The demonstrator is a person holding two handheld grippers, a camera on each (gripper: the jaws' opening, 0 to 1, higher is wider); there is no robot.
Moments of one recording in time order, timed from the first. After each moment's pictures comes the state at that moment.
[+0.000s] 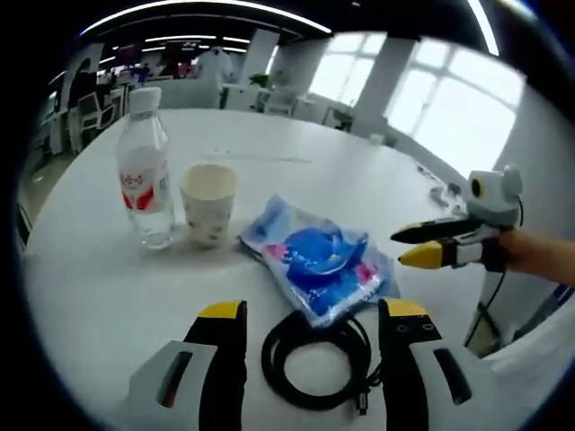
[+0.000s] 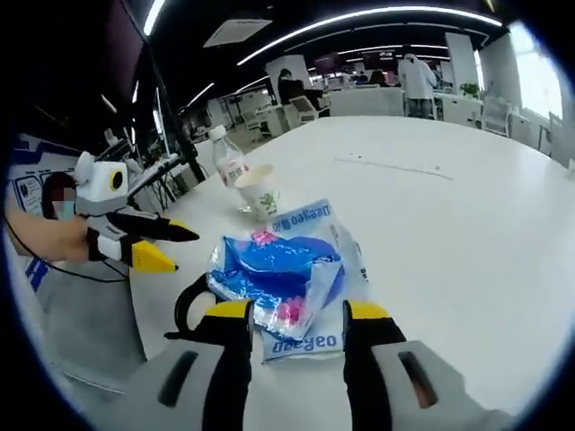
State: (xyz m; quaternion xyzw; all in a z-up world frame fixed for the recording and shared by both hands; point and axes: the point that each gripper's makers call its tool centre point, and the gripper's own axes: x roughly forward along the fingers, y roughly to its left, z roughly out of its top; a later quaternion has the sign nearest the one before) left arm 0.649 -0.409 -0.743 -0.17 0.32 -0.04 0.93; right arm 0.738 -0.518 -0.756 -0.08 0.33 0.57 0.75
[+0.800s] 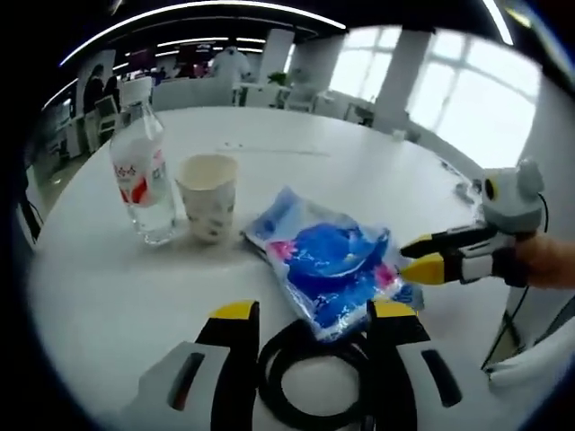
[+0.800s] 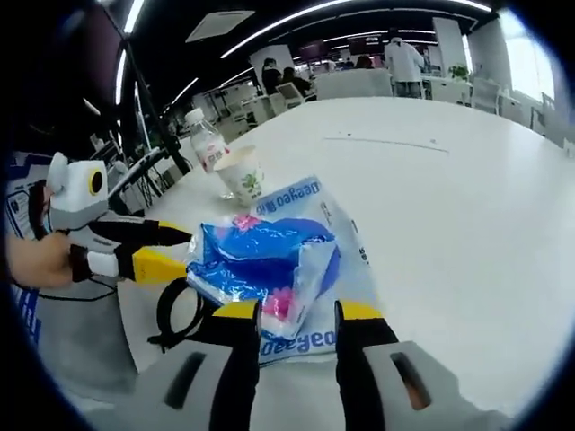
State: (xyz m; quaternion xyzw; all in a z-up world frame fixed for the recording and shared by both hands) left arm 0.661 -0.411 -0.758 -0.15 0.32 0.02 0.94; right arm 0.734 -0.517 -0.781 -0.07 0.38 0.52 0.77
